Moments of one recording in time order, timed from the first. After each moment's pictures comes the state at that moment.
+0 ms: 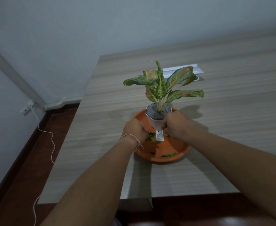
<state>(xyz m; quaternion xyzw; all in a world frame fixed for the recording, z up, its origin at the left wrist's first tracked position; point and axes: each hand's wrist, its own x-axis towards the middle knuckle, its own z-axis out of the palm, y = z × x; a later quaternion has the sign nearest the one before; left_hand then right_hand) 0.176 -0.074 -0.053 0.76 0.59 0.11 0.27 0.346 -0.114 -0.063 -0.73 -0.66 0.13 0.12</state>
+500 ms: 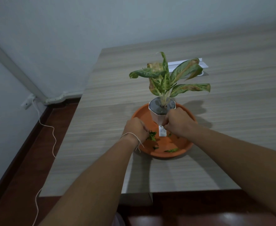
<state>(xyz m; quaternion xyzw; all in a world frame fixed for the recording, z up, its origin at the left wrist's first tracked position) 0.165 -0.075 -0.072 0.75 0.59 0.10 0.27 0.338 -0.112 -0.073 -0.73 -0.65 0.16 0.15</state>
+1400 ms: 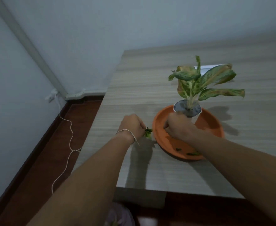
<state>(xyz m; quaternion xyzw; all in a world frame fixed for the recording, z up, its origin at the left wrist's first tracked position) 0.073 -0.058 -0.042 0.75 0.60 0.13 0.23 0.256 -0.093 -0.056 -0.70 -0.69 0.15 0.10</state>
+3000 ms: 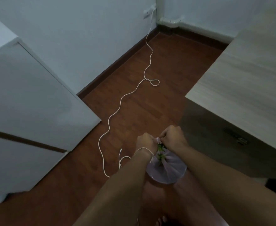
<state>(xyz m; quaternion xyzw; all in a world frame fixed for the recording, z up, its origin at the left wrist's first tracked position) -0.258 -0.272 -0.285 0.39 0.83 0.15 0.37 -0.146 -0.204 -0.280 -0.57 -0.73 0.38 0.01</state>
